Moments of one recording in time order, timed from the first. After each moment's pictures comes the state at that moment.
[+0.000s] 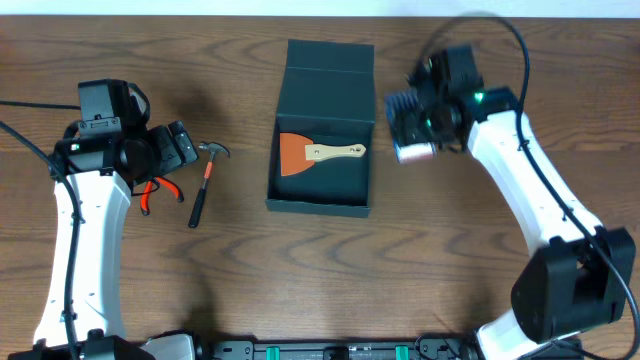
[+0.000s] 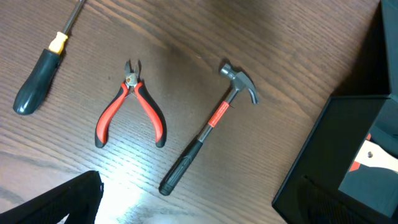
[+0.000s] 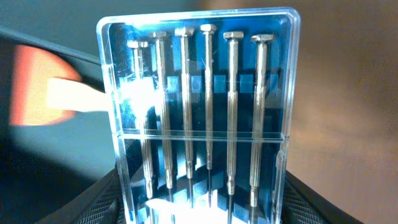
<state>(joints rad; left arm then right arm) 0.15 1.42 1.23 -0.94 0.07 -0.30 0.25 1.74 1.49 -0.86 -0.12 0.04</state>
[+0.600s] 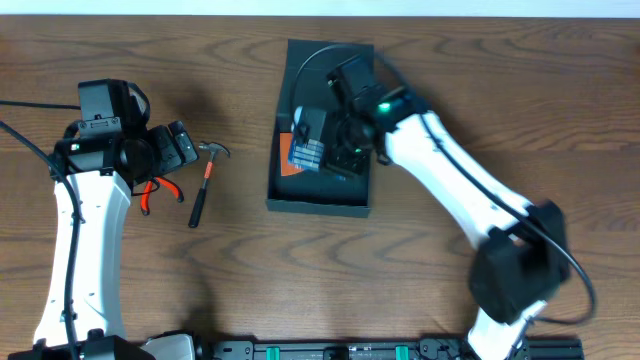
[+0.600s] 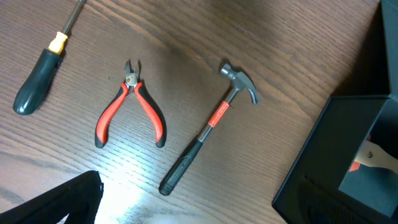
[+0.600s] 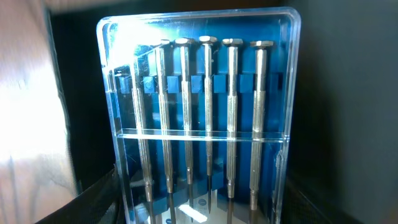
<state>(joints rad) 0.15 1.42 1.23 -0.94 0.07 -0.30 0.56 1.94 1.60 -0.92 -0.23 -0.76</state>
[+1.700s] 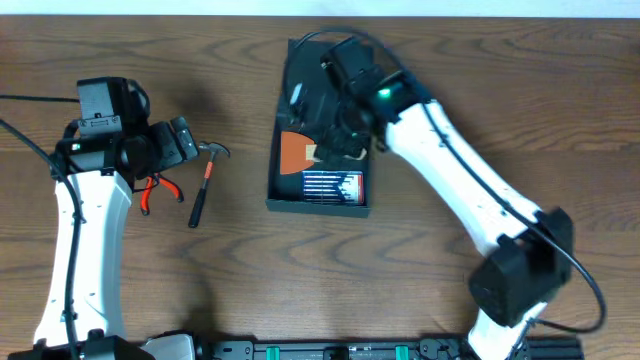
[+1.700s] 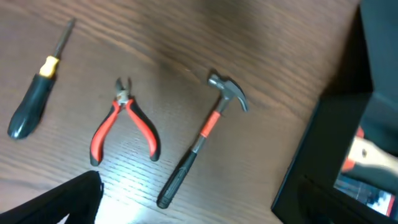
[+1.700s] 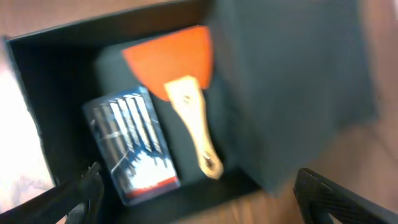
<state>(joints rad) 0.13 1.42 1.23 -0.90 0.09 -0.22 0.54 1.89 1.77 -1.01 -0.06 -0.62</state>
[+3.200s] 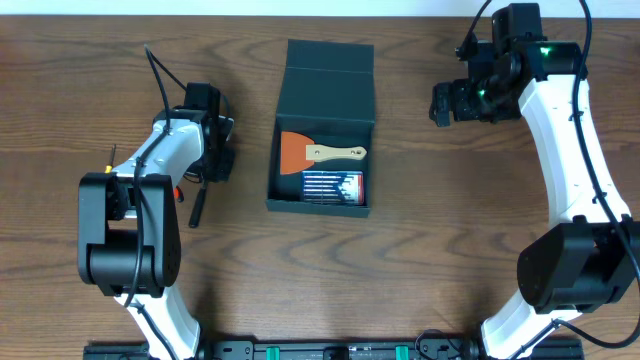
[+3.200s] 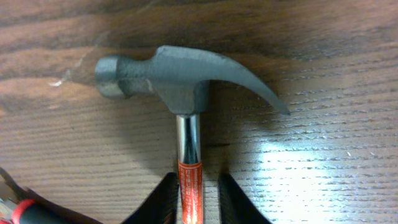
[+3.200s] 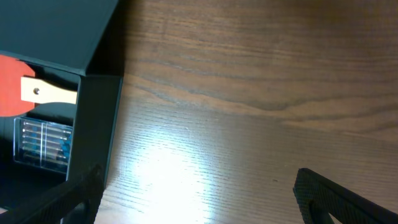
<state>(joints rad) -0.06 1.96 1.24 -0.73 -0.12 0.17 0.03 1.85 1.77 -1.19 -0.15 -0.05</state>
